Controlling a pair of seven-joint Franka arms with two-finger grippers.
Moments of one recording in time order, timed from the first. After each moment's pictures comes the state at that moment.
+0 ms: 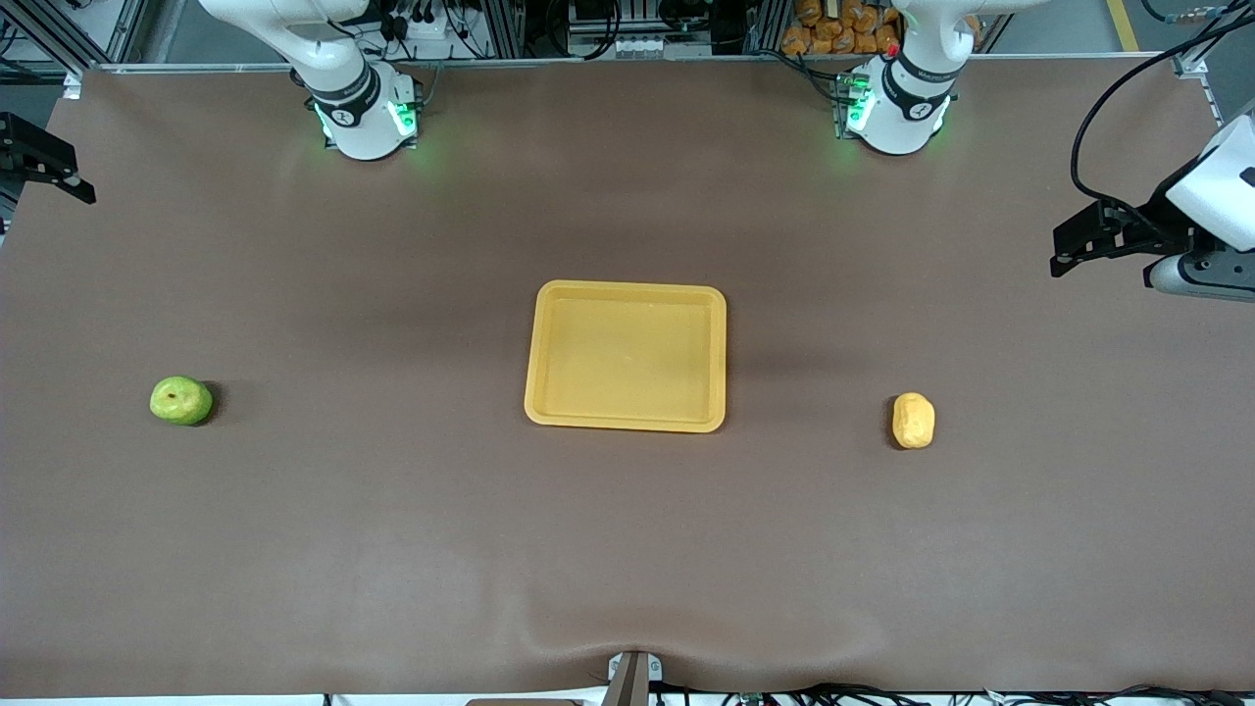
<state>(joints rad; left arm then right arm) 0.03 0.04 -0.13 -1.50 0.04 1.59 0.05 0.03 -0.03 -0.15 -1.46 0.03 1.36 -0.46</state>
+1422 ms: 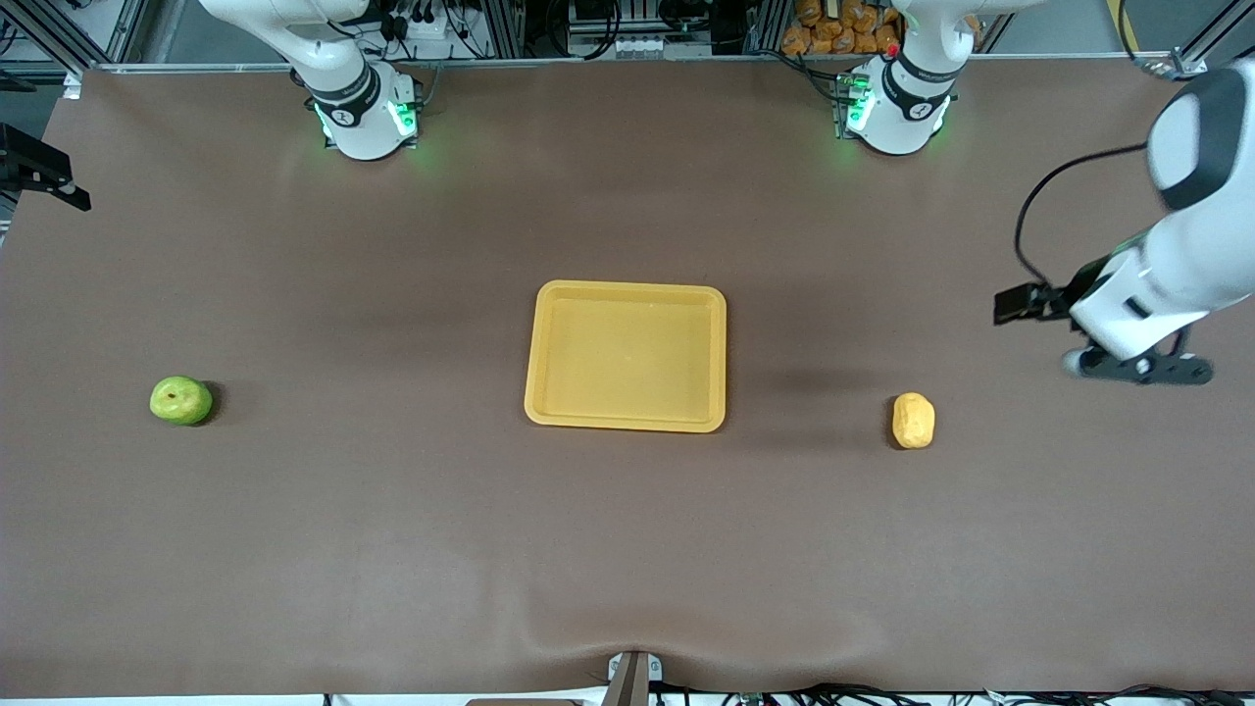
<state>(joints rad) 0.04 0.16 -0.13 -1.71 0.04 1.78 0.00 0.01 -0.01 -0.16 -1.46 0.03 1.36 -0.46</state>
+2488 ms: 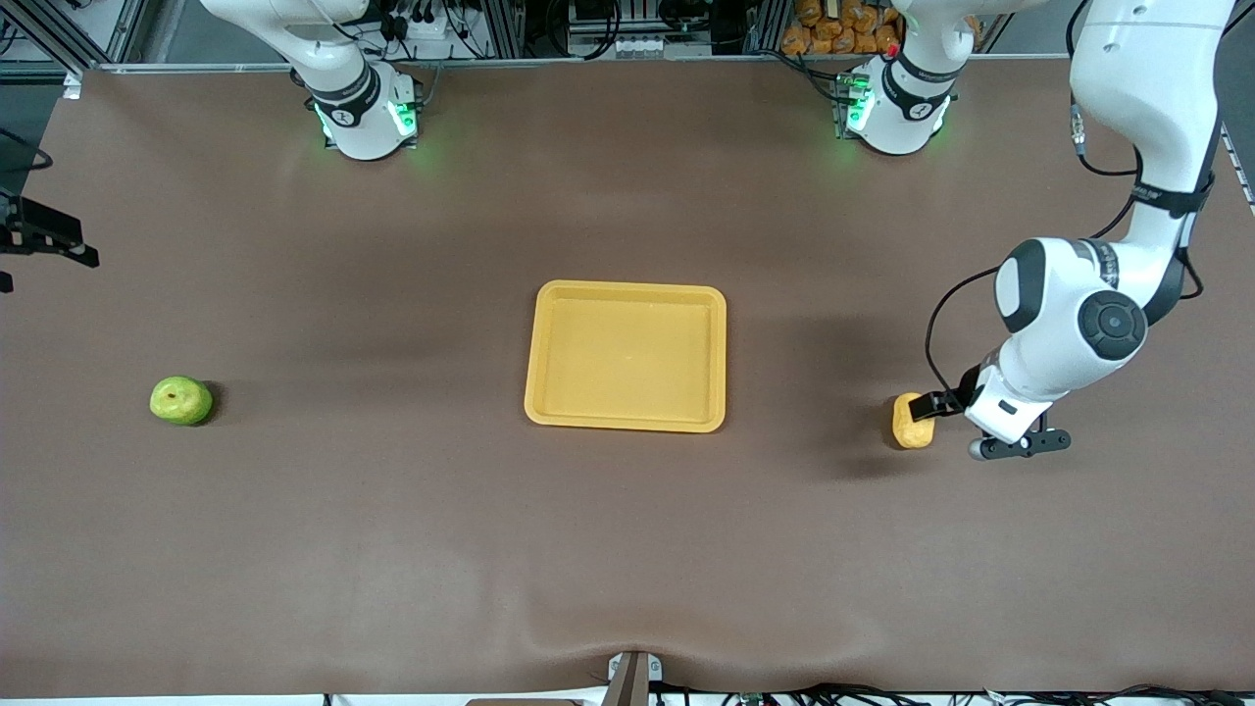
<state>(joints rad) 0.05 0.44 -0.13 -1.95 0.04 2.43 -0.27 -0.02 0.10 -0.16 -1.46 0.03 1.46 -0.46</state>
